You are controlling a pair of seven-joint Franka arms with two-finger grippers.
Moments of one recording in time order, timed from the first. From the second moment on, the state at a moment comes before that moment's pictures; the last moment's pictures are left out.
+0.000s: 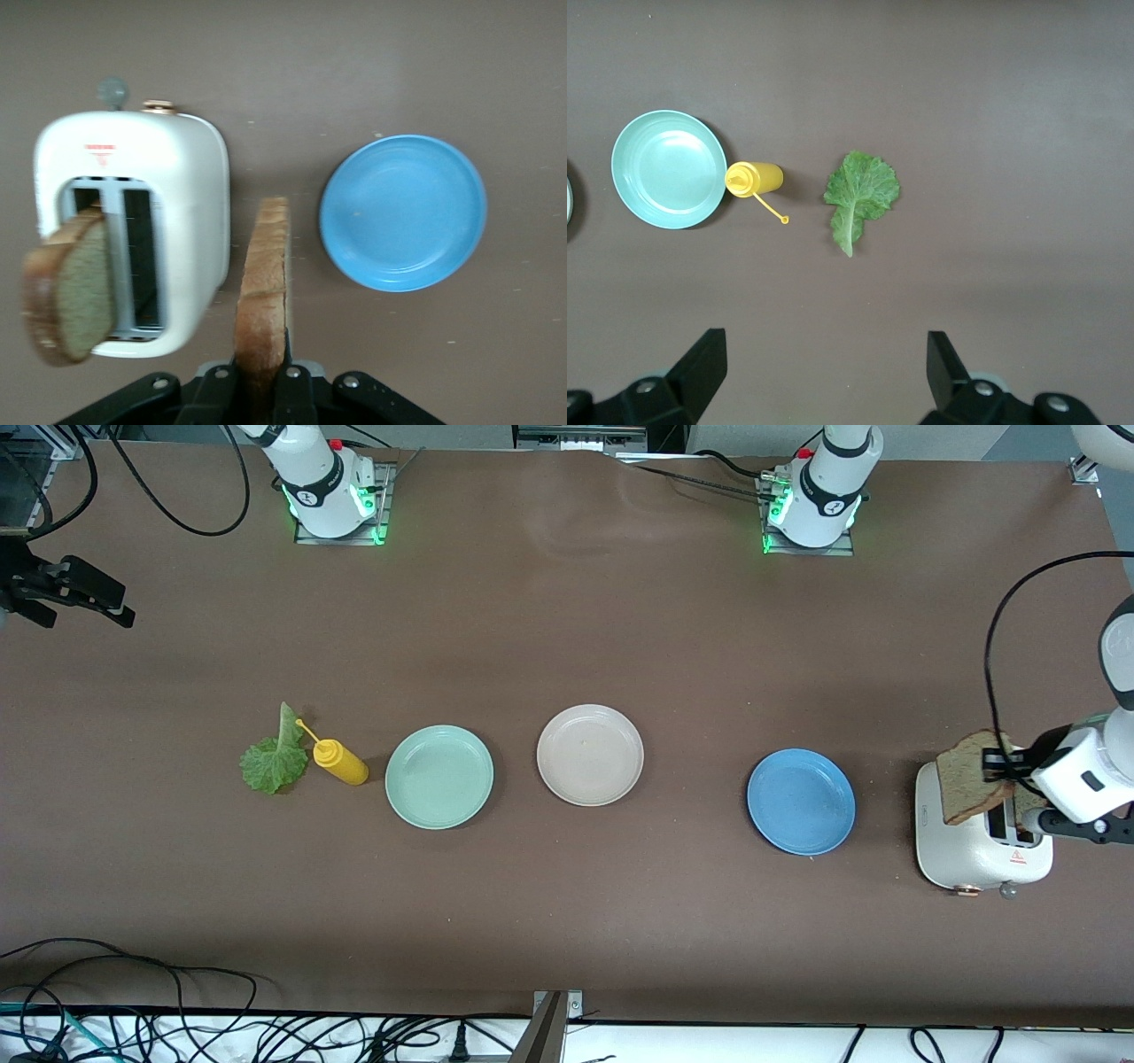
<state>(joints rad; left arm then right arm) 0.11 0.48 -0.08 -1.28 0.03 1.61 0.13 0.00 -0.05 -0.04 -1.63 0.02 1.58 -0.05</state>
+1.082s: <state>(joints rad) -0.13 0.53 -0.09 -1.52 -0.68 1.80 -0.09 0.00 -0.05 -0.04 -1.63 0.02 1.58 -0.05</state>
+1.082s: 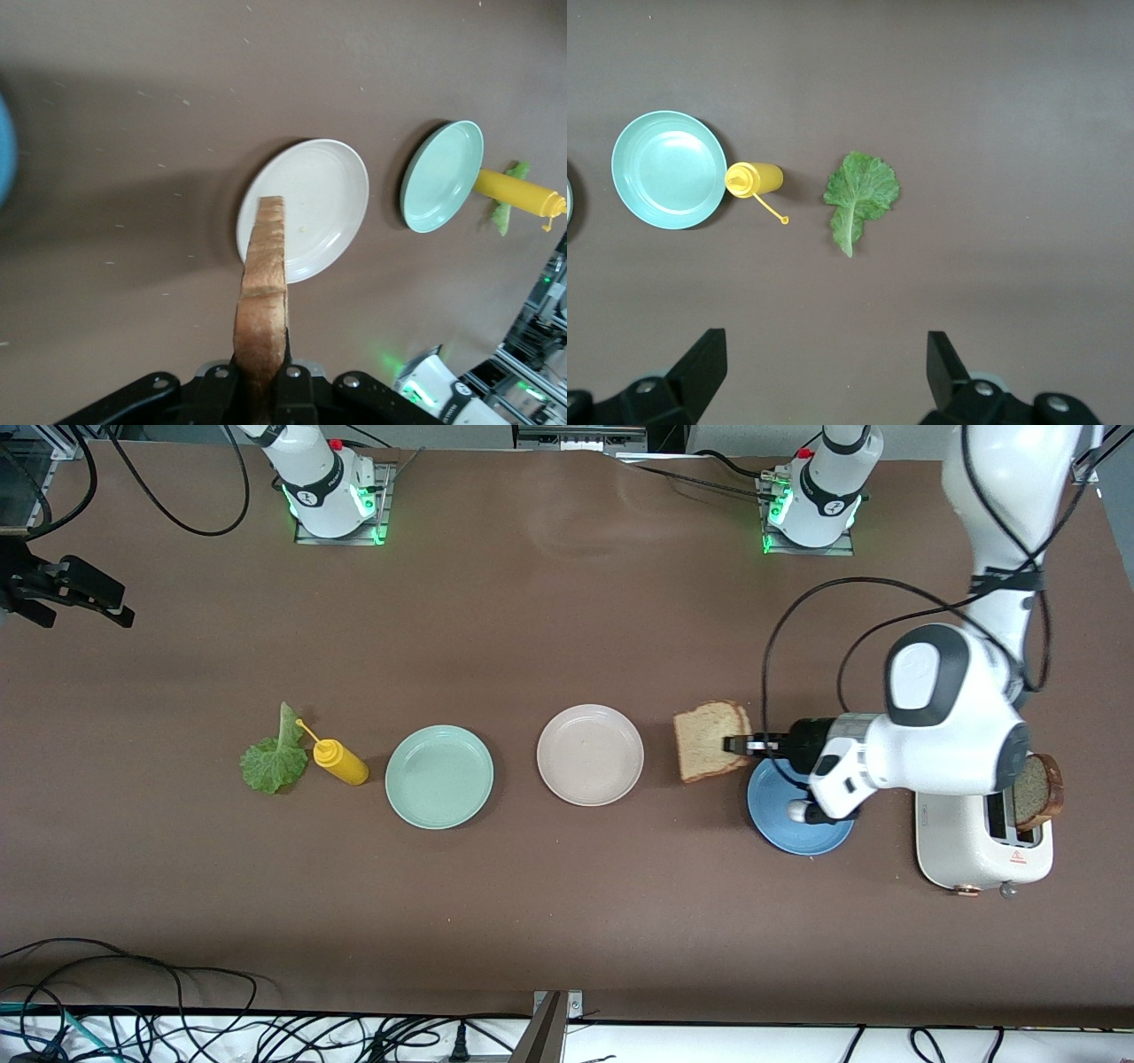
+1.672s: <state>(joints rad) -0.31 0.65 -0.09 -1.54 -0.83 2.08 -0.14 0.00 -0.05 -0.06 -1.63 0.02 1.58 -0.05</state>
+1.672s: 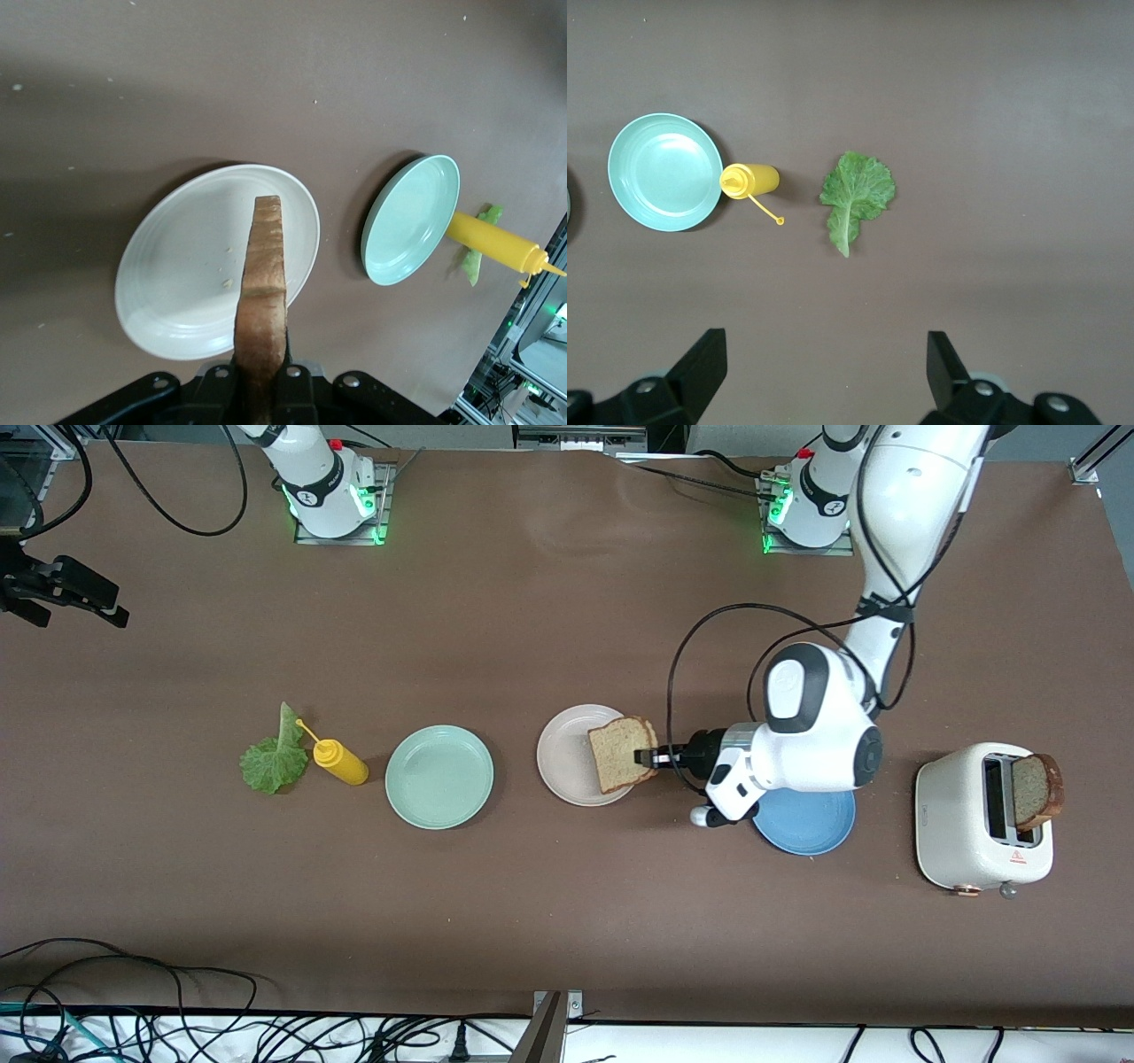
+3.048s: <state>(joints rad) -0.35 0.76 -0.17 -1.55 -0.85 2.29 -0.15 0.00 -0.05 -0.06 -1.63 0.02 1.58 -0.05</state>
